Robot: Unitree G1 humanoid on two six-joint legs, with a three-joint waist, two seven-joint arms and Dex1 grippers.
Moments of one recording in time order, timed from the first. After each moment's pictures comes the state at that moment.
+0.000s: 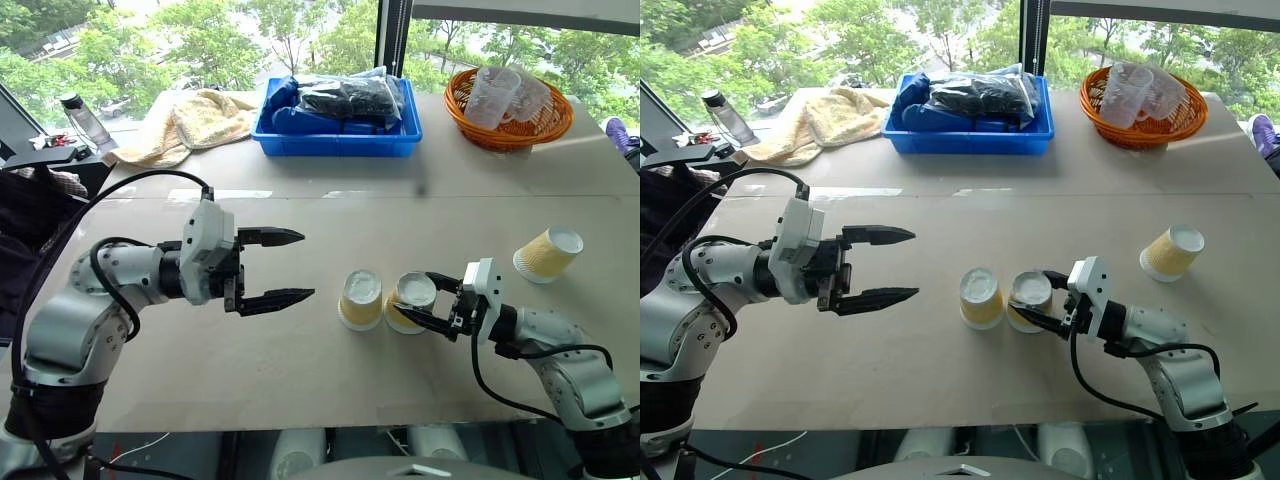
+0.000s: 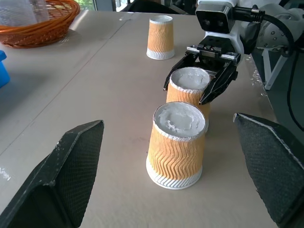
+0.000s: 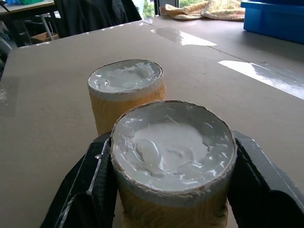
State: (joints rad) left arm -0.20 0.90 0.16 -0.38 -0.69 0.44 -1.21; right arm -0.01 -0.48 0.11 -0.34 0.40 0.23 0.91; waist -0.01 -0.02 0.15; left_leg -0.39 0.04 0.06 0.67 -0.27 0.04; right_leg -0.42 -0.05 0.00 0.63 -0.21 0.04
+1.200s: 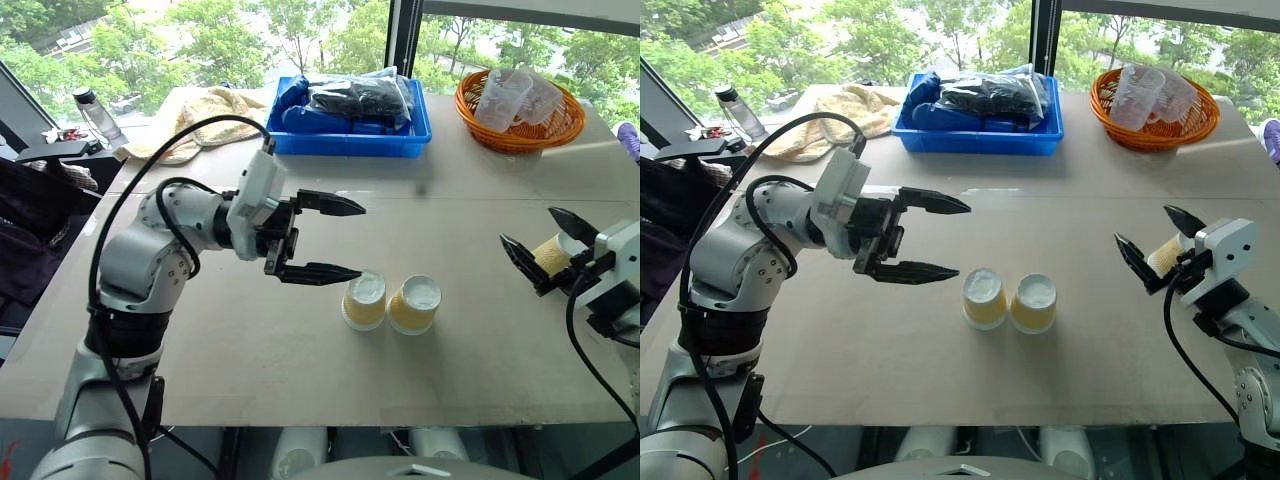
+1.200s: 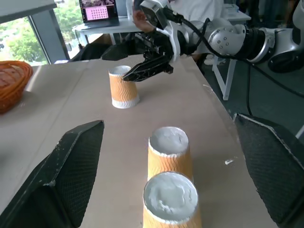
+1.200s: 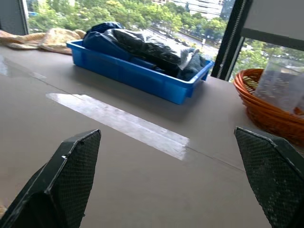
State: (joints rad) left arm -0.64 0.68 -0.07 -0.22 -0.66 0.48 -1.32; right arm 0.09 -0.55 -0.41 -0.42 0.47 0.27 0.53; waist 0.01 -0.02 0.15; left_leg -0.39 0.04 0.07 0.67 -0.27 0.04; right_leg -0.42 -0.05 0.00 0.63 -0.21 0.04
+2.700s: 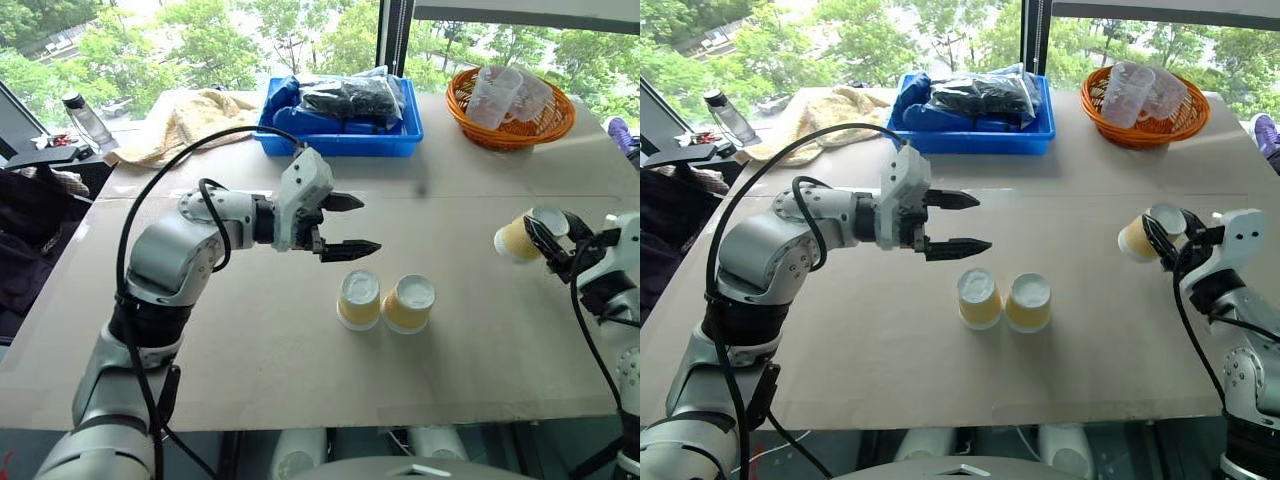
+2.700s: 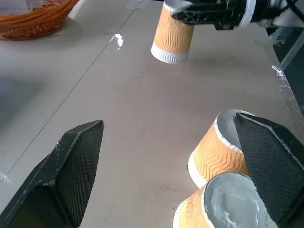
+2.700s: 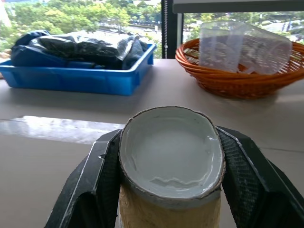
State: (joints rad) left arm -0.64 0.74 -0.11 -0.28 -0.56 0.77 -1.06; right arm -0.08 -0.51 -0.39 -0.45 0.69 0.51 0.45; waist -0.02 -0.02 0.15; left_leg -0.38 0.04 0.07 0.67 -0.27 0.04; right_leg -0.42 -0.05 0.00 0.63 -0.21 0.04
